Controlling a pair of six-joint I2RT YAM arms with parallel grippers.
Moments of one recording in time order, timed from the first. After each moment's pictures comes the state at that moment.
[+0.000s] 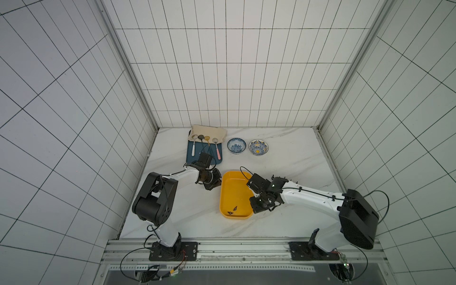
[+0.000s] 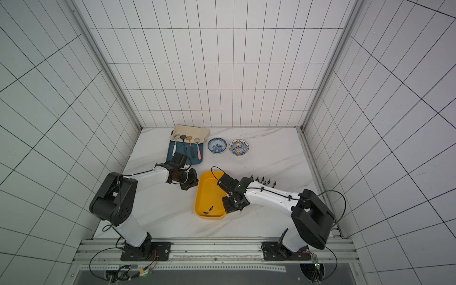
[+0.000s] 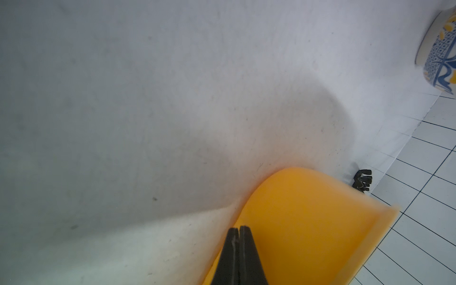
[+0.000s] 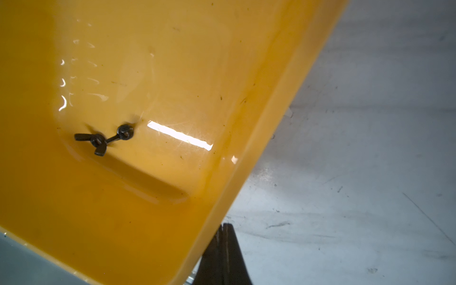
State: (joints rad) left arm -0.35 1.72 0.93 -0.37 0.47 -0.92; right arm 1.04 1.51 0.95 -0.78 -0.09 0.57
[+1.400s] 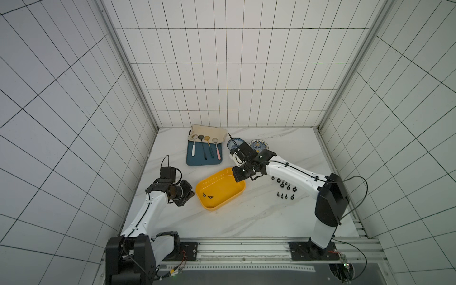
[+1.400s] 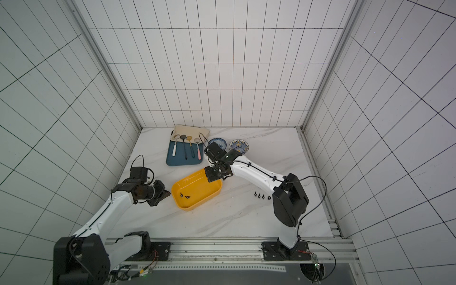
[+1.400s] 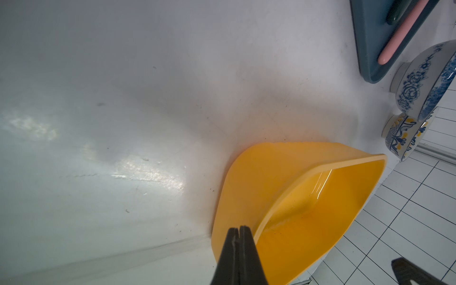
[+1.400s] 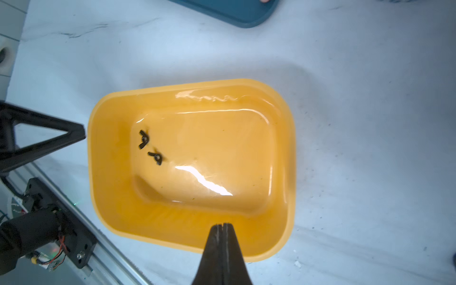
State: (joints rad) left arm 0.06 1.11 0.62 -0.70 0.46 -0.87; right arm 0.89 1.85 1.57 -0.82 -0.13 0.32
